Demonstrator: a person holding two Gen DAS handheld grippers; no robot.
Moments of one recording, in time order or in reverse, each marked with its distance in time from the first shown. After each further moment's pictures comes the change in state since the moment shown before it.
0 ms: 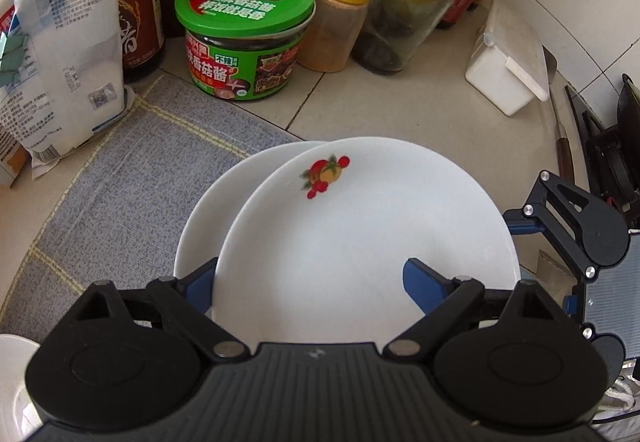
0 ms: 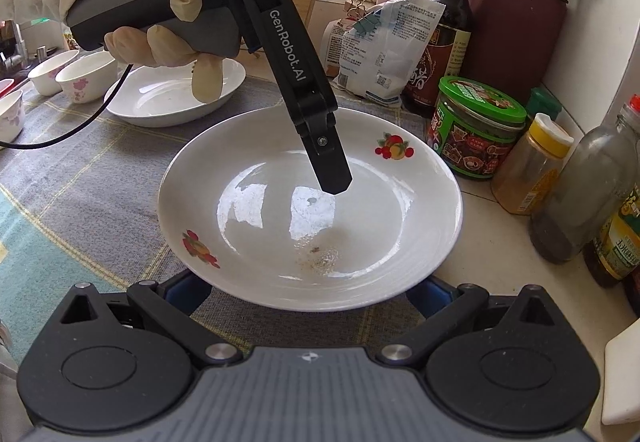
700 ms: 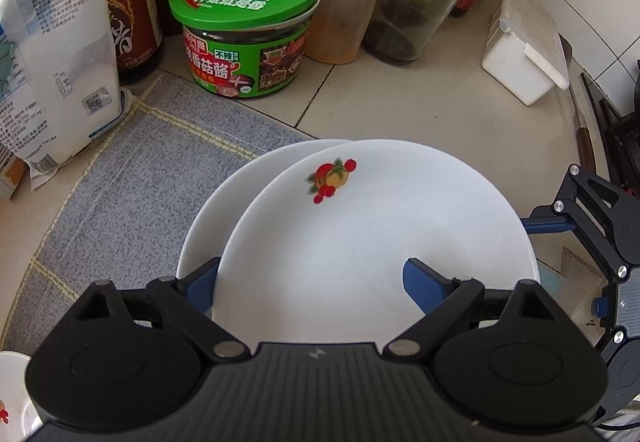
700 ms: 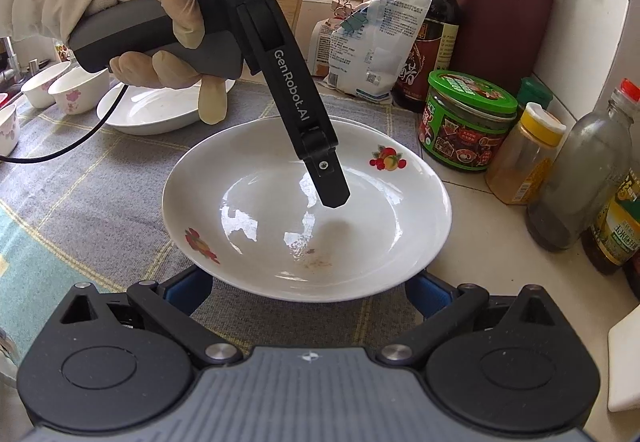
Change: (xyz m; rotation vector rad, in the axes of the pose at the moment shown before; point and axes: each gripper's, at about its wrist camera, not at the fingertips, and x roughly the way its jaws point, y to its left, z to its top) left arm 0.017 0.002 0.005 0.026 0.019 0.051; right arm -0.004 -0.002 0.004 0.047 -0.004 -0.004
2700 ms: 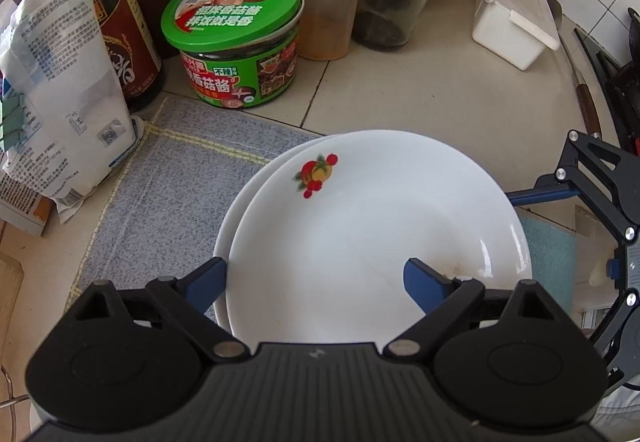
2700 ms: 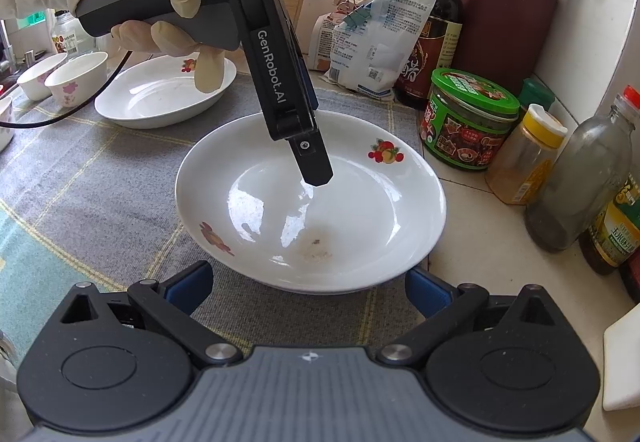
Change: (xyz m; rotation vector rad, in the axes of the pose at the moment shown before) left arm -0.016 -0.007 0.004 0.140 0.038 0.073; right arm 0.002 0.003 0.002 -0.017 0.029 -0.019
